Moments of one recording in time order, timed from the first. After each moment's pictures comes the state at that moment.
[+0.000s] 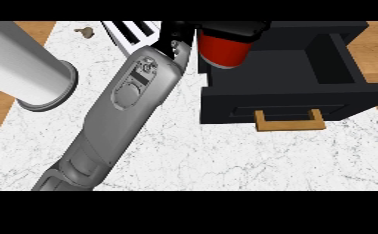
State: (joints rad) left arm -1.10 0.00 -0.21 -1.09 0.06 0.47 0.30; right arm 0.29 -0.03 -0.27 -2.20 -0.11 0.20 0.10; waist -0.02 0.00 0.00
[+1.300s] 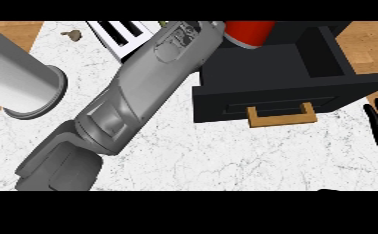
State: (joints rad) left arm -1.48 0.00 -0.39 -0.50 0.39 0.58 0.10; right arm 0.19 -0.03 -0.25 -2.13 -0.08 0.19 0.11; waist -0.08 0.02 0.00
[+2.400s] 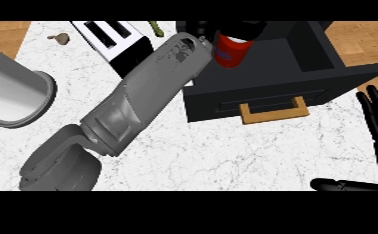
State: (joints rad) left arm -1.42 0.00 -0.61 -0.38 0.49 0.70 -0.03; right arm 0.11 -0.05 -0.23 -2.11 -0.07 0.18 0.14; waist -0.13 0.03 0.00
